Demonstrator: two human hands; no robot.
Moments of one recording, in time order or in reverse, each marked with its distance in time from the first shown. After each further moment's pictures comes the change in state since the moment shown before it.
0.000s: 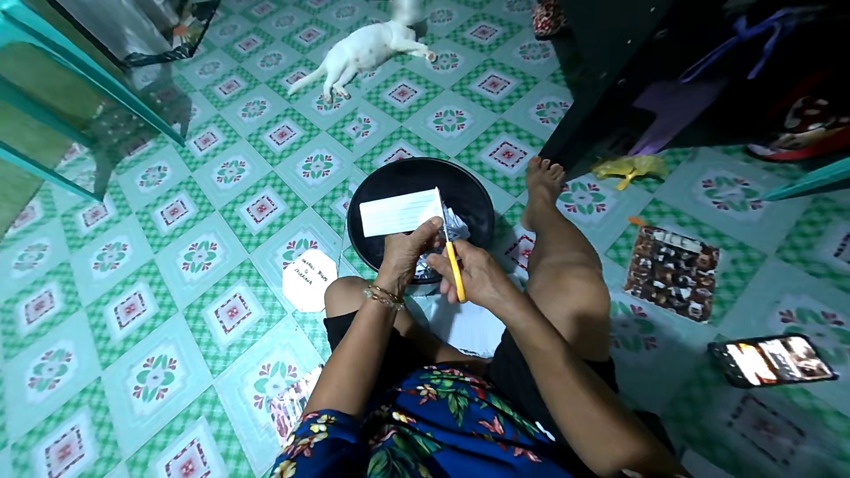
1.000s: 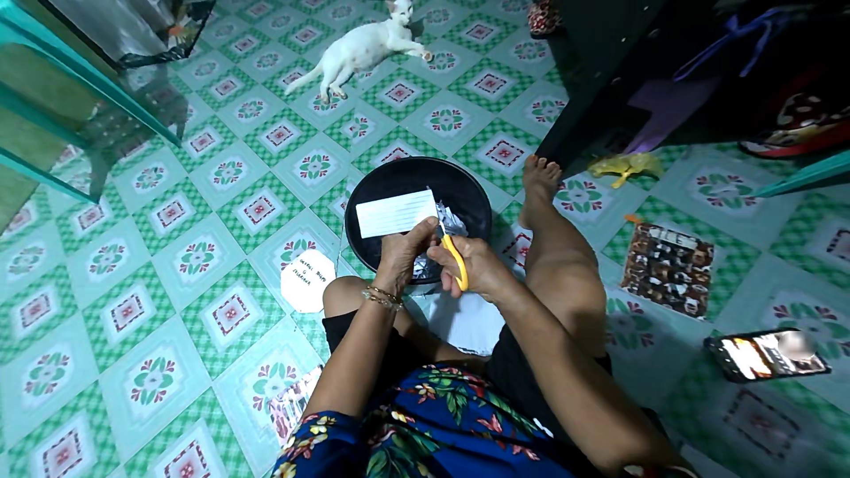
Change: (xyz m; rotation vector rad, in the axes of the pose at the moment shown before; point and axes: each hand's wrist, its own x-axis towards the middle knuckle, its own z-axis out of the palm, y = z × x) left_hand -0.011 -0.001 -0.011 0.154 -0.047 -0.044; right_hand 0.011 0.008 -0.002 0.316 -0.034 -0.013
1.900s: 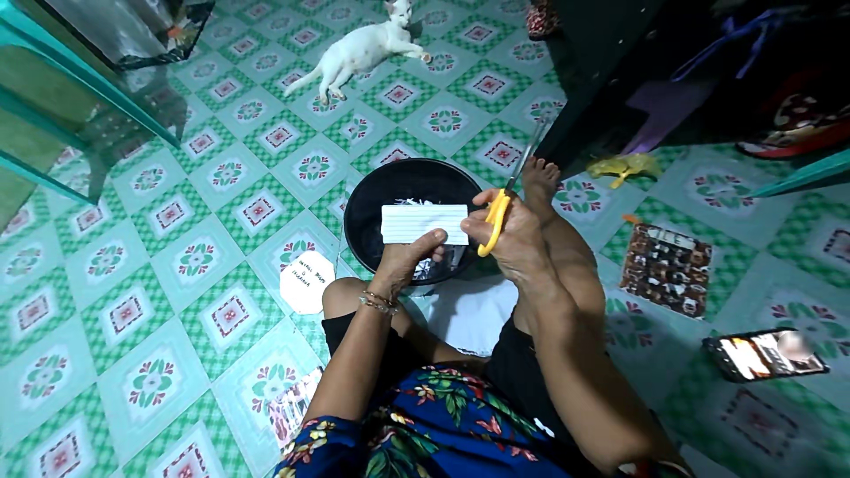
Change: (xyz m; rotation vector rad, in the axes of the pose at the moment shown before) left_hand -0.004 -0.007 -0.011 -0.048 -0.256 0.068; right_hand 0.011 -0.003 -0.025 0.193 0.382 -0.429
